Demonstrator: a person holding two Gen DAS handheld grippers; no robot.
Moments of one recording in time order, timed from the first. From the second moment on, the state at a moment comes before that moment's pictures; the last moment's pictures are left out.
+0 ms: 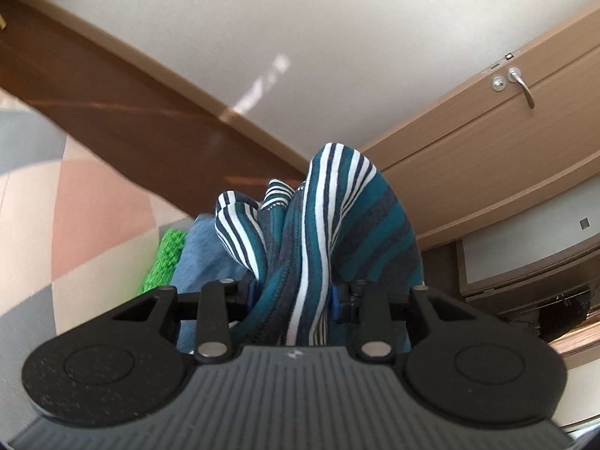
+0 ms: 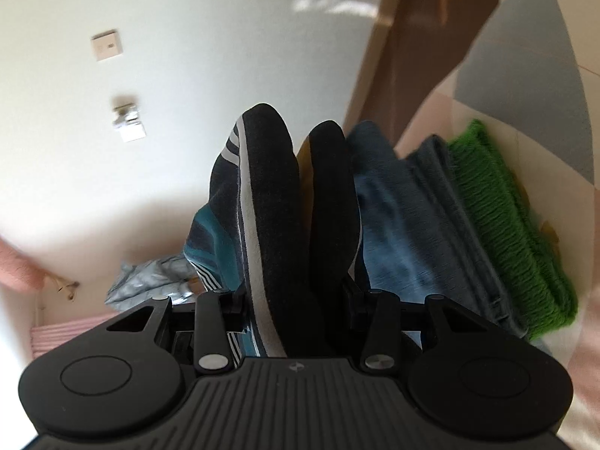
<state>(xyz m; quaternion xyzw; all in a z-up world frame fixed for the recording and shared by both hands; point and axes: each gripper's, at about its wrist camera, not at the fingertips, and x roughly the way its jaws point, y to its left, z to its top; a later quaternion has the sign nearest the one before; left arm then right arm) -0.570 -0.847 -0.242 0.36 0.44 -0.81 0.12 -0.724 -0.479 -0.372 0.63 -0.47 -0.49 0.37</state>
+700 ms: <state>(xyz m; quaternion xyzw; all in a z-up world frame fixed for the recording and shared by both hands) -0.545 -0.803 -0.204 0.29 0.30 -0.89 0.20 -0.729 -0.490 -0.268 0.41 -0.16 -0.73 0.52</state>
